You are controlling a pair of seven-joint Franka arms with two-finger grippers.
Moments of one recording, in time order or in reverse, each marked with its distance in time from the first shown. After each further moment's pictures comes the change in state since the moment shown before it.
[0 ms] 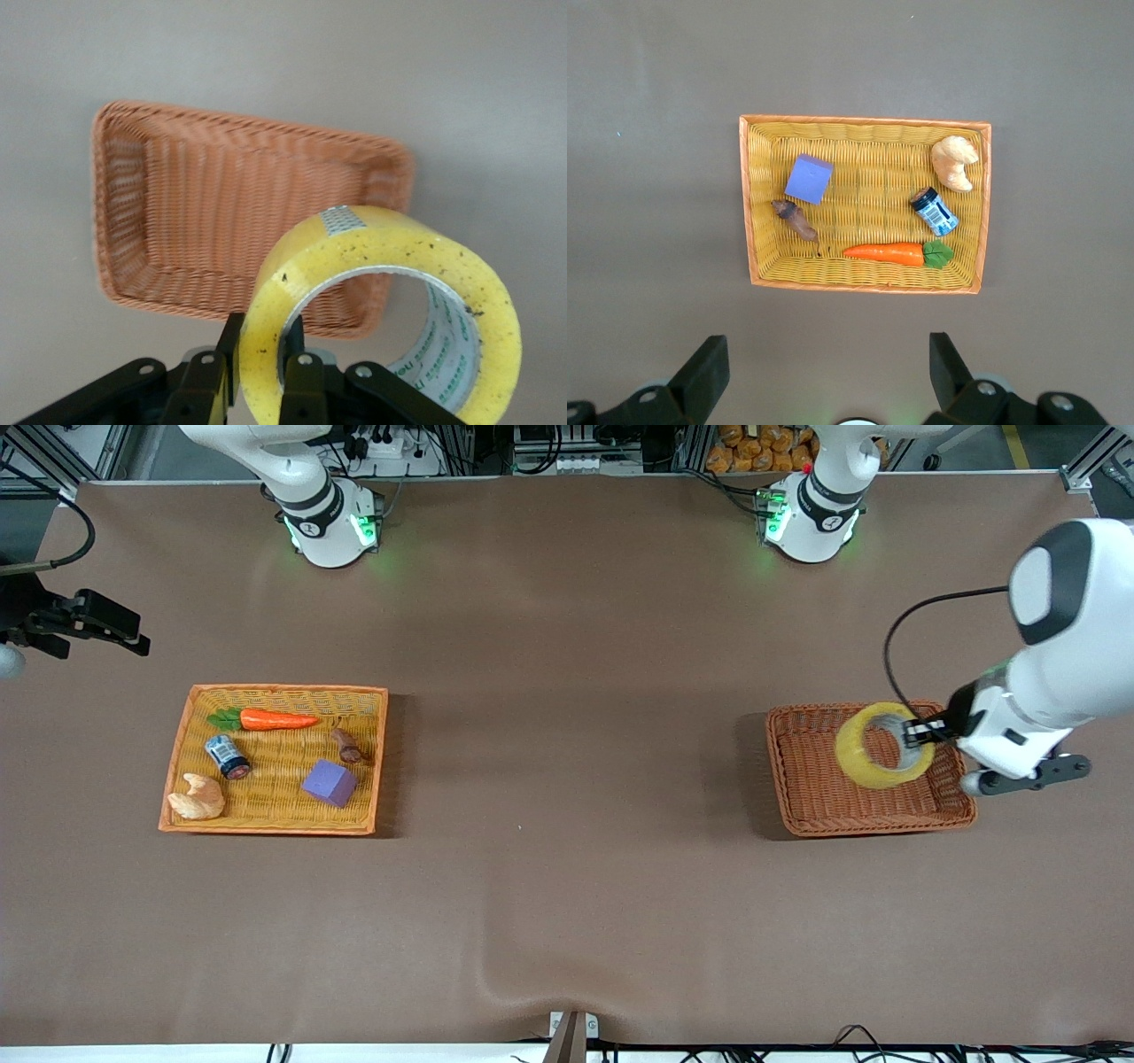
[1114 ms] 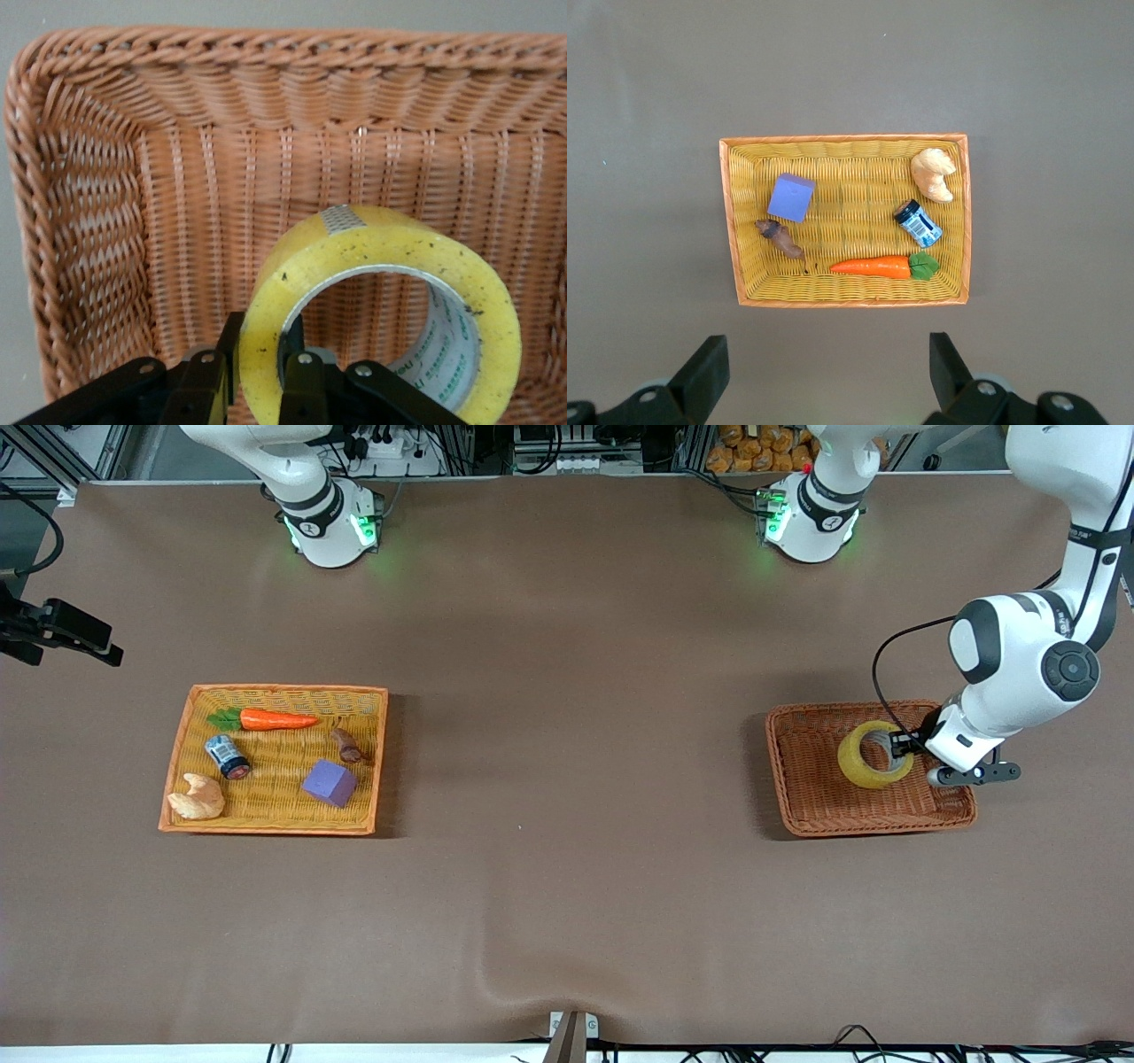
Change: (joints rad) left arm 0.148 0.071 -0.012 -0.506 0.005 0.692 0.260; right arm -0.028 0.000 -0.022 -0.010 -0.003 0.042 0.000
